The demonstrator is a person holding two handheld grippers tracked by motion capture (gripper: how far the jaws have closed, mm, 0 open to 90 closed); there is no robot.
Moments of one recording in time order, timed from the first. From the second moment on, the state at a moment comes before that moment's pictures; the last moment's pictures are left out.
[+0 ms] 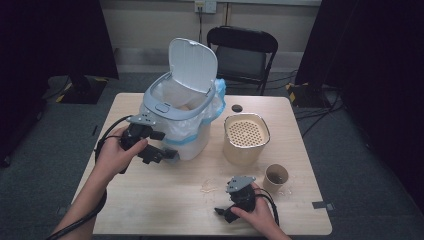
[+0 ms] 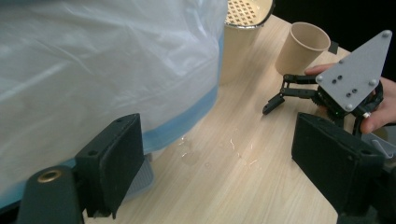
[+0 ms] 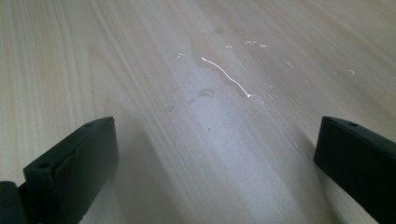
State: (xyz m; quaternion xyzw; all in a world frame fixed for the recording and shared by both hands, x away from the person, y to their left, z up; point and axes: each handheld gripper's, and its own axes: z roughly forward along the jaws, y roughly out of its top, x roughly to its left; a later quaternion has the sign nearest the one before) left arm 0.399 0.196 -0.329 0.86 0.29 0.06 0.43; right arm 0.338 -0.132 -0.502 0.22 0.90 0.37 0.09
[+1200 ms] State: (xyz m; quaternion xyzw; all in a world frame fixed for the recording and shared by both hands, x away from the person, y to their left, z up) left arm 0.381 0.167 -0.444 0.87 0.26 0.01 0.41; right arm 0.337 -0.132 -0.502 0.21 0.90 0.37 0.09
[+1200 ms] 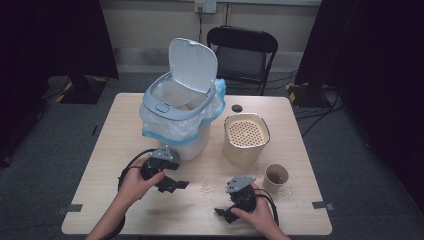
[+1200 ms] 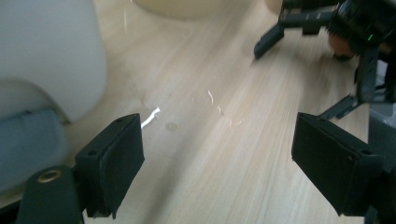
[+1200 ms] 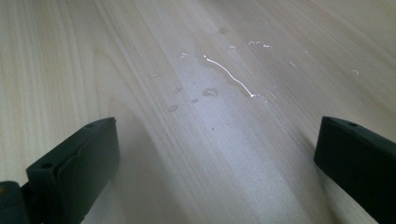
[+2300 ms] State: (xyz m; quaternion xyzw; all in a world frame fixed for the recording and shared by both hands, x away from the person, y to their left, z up) left arm 0.362 0.169 -0.500 0.90 0.18 0.06 0.40; right arm 0.328 -0.162 -0.481 0.21 0.90 0.38 0.07
